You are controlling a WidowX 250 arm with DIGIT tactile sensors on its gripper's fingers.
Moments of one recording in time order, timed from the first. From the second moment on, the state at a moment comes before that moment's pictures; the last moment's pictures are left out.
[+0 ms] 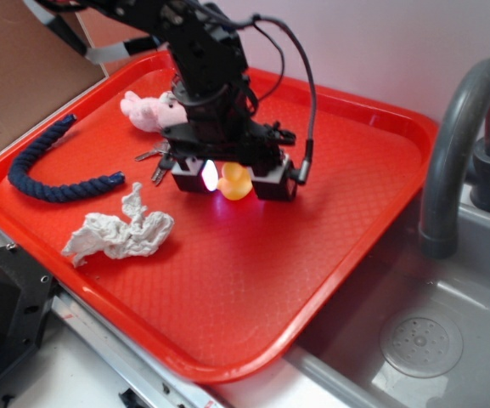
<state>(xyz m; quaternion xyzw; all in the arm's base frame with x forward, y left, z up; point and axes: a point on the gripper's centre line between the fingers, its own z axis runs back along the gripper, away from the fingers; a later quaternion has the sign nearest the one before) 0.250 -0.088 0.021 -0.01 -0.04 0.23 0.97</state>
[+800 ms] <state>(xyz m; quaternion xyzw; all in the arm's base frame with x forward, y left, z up) 0.238 -0.082 0.060 -0.02 -0.02 0.16 0.99</state>
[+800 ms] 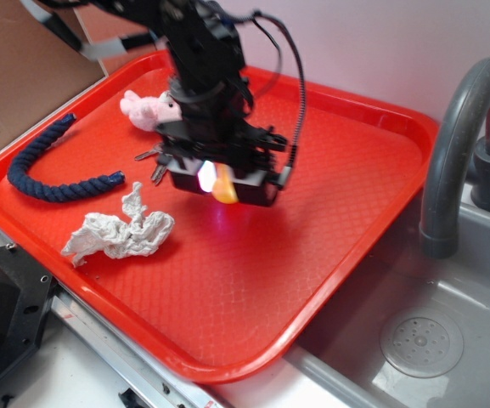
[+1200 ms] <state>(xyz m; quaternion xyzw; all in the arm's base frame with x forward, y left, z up) 0.218 -0.071 0.147 -0.05 -0.05 0.06 1.00</state>
